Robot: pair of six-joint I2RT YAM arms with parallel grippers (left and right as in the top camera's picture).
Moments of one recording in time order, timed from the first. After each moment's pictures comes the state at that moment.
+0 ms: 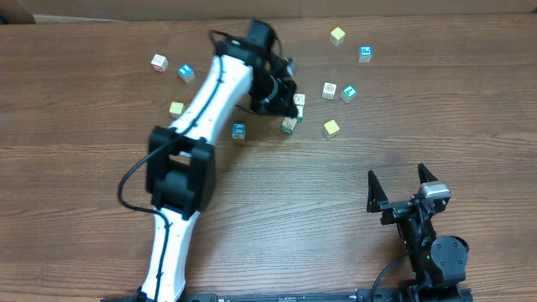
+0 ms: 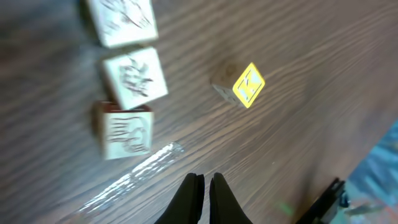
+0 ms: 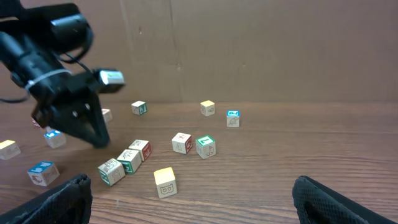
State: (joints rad) left arm -0.41 2.37 2.13 -1.15 0.57 -0.19; right arm 0.09 0.01 0.02 -0.03 -0.06 0.07
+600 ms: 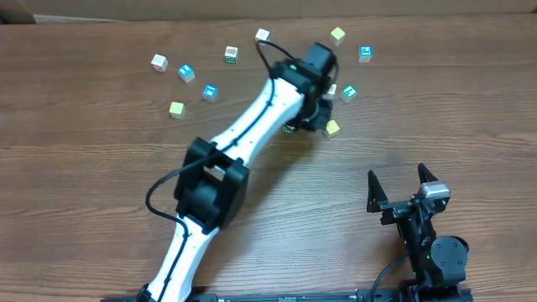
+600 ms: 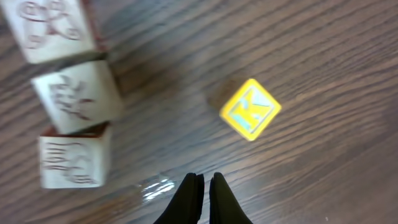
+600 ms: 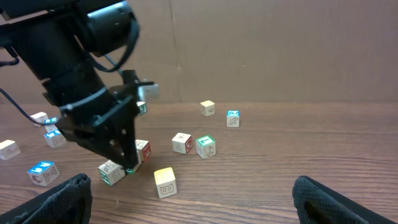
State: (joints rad) left arm -0.65 2.37 2.12 -1.06 0.13 -0.34; right arm 0.09 0.01 0.02 -0.03 -0.07 0.07
